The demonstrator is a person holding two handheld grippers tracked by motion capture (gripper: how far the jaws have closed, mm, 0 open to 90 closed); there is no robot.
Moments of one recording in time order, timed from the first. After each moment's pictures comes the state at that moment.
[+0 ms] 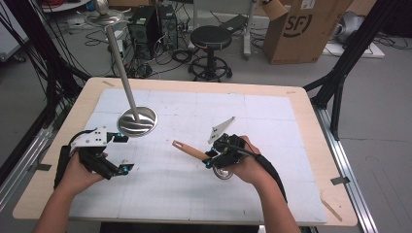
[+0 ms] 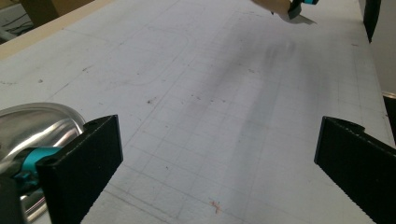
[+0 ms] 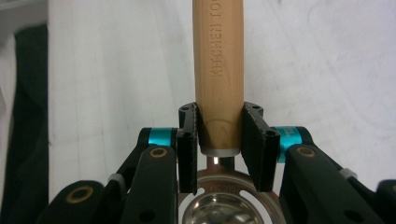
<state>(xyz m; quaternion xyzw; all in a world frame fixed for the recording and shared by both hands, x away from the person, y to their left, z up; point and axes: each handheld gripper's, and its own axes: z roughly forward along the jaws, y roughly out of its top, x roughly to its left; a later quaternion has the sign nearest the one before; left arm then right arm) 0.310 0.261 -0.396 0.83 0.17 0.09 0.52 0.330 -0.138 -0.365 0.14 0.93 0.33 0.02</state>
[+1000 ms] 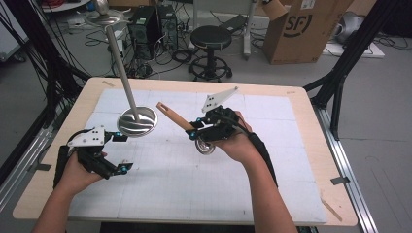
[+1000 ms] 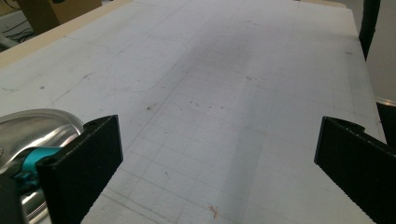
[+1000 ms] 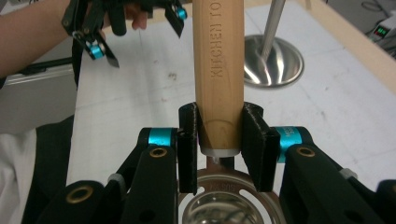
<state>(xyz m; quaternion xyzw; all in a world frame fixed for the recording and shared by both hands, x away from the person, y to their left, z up) 0.310 0.263 -0.394 0.83 0.17 0.09 0.53 0.353 -0.113 -0.294 0.13 0.88 0.45 0.05</state>
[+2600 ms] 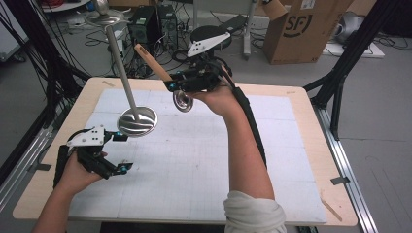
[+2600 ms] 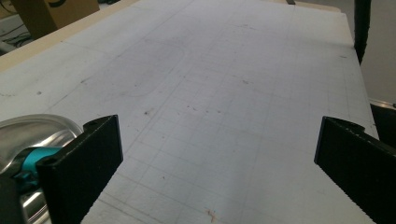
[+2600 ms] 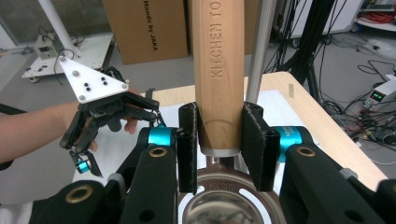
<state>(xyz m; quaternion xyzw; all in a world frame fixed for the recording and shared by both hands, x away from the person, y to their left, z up) 0.310 0.264 -0.392 0.82 0.16 0.09 0.54 0.420 -0.072 -0.213 0.11 0.84 0.53 0.04</state>
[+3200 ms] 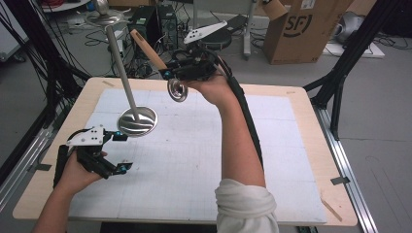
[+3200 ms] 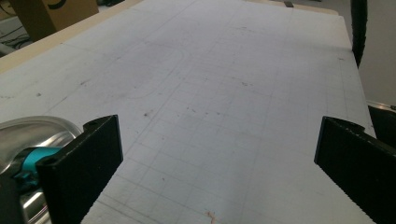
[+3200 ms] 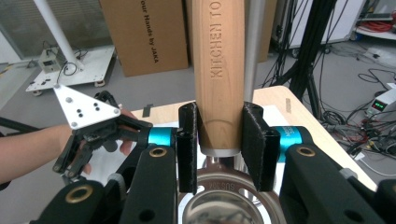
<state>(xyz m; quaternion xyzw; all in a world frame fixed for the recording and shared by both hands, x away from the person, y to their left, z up) 0.310 0.264 -0.392 0.82 0.16 0.09 0.54 0.438 -0.064 -0.200 0.12 0.83 0.55 0.03</state>
